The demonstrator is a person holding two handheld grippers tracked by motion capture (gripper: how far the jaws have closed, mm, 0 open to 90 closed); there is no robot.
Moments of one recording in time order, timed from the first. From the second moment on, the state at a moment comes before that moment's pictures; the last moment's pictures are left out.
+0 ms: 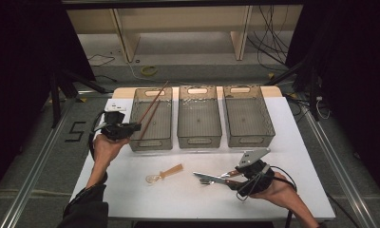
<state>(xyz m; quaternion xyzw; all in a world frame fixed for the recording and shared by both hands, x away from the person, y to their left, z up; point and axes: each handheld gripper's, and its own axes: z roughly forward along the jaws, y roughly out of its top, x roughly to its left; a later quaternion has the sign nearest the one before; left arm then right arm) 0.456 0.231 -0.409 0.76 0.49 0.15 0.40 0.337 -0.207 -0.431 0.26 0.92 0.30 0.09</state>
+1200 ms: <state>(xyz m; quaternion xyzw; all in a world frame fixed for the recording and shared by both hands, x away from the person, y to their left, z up) 0.491 0.229 -0.435 0.75 0.54 0.12 0.36 0.335 -0.213 -0.431 0.26 0.91 0.30 0.08</state>
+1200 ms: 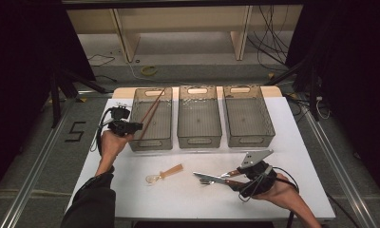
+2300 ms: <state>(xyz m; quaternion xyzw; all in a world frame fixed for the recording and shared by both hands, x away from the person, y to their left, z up) 0.410 0.195 -0.412 0.80 0.40 0.10 0.44 0.335 -0.221 -0.433 0.28 0.89 0.34 0.10</state>
